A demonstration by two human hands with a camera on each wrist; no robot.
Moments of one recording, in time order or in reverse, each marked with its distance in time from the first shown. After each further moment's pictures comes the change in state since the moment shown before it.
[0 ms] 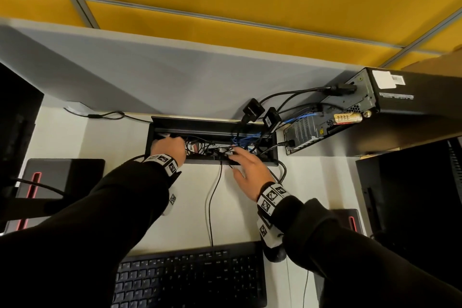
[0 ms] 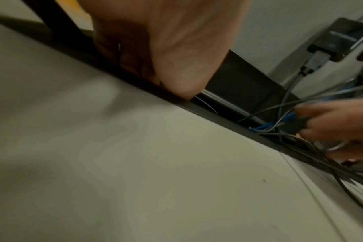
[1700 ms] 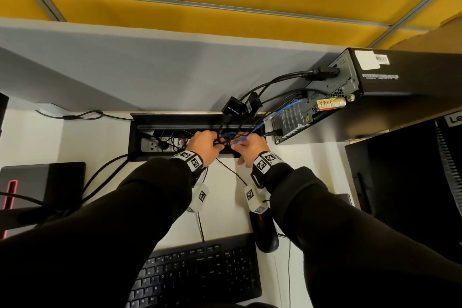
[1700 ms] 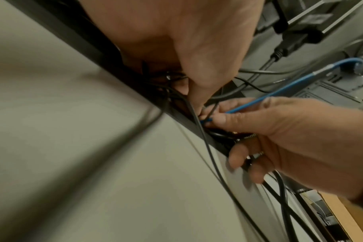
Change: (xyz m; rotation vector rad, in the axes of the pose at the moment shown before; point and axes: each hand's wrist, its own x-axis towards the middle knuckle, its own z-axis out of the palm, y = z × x) left_hand -0.006 0.106 0.001 -0.593 0.017 0.224; right_hand 0.048 0.039 -0.021 0.447 -0.078 0.565
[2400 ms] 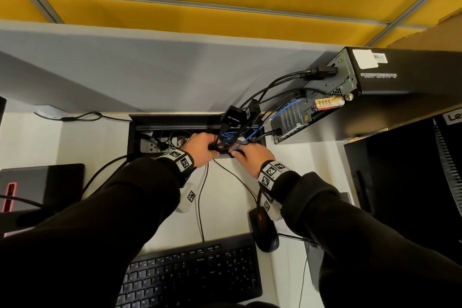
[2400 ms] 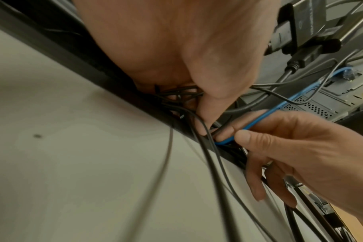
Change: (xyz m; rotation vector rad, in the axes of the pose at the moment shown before) left_hand -0.006 -0.010 -0.018 -0.031 -0.166 0.121; right_hand -0.015 0.017 0.000 -0.617 0.048 -0.387
